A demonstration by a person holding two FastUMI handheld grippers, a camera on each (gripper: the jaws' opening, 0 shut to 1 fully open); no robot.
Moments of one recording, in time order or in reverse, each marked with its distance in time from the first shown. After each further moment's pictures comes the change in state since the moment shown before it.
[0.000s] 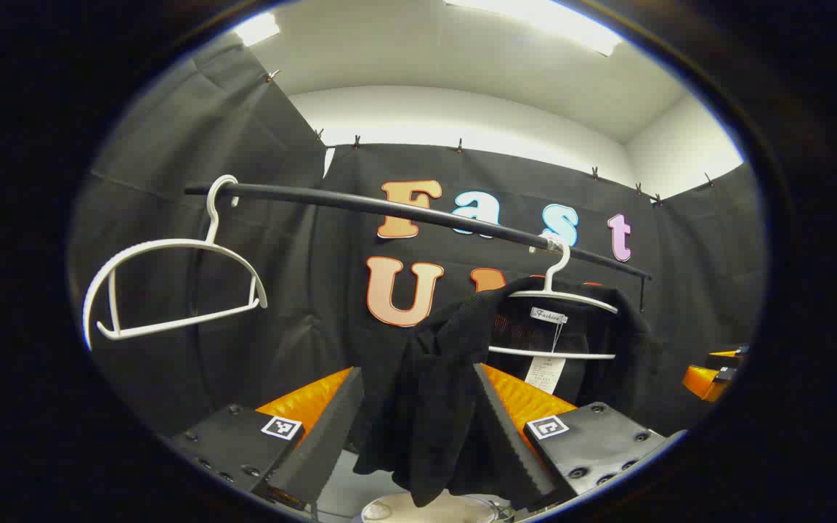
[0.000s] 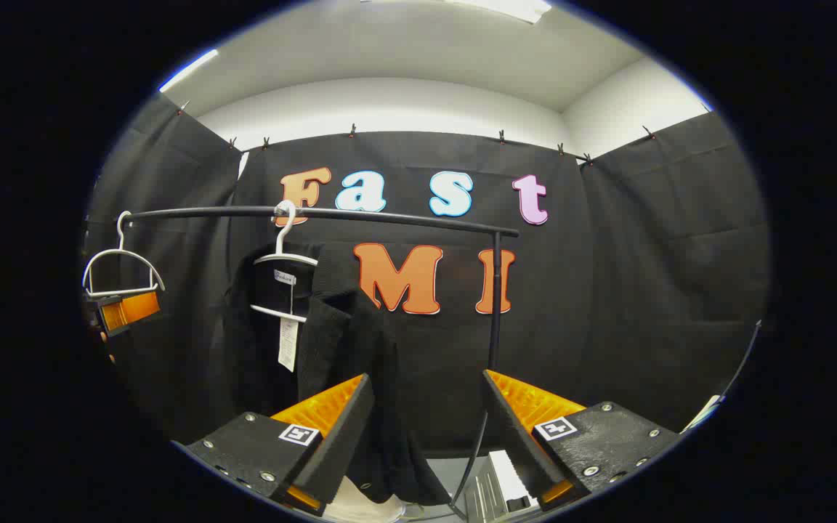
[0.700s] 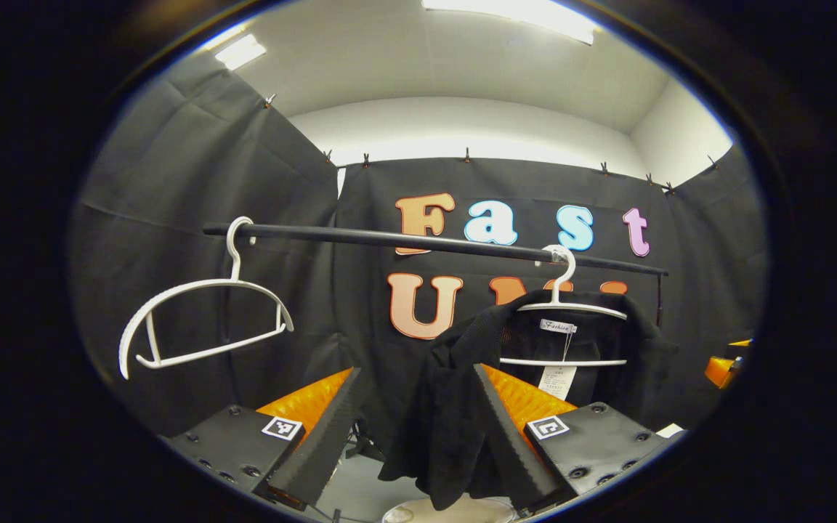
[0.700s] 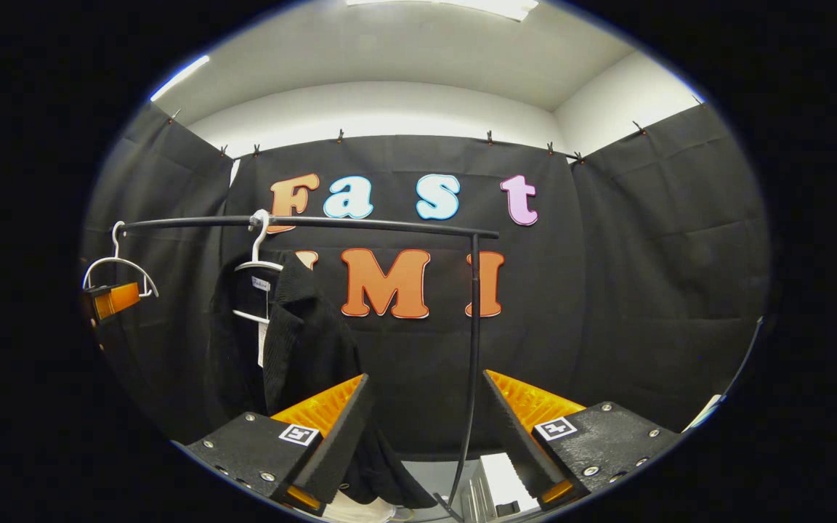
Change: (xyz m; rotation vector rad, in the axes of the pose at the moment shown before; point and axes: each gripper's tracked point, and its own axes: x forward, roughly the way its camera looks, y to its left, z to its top) left arm -0.016 -0.003 0.024 0.058 -0.040 0.084; right arm 0.003 -0.045 0.003 0.021 -0.016 -0.013
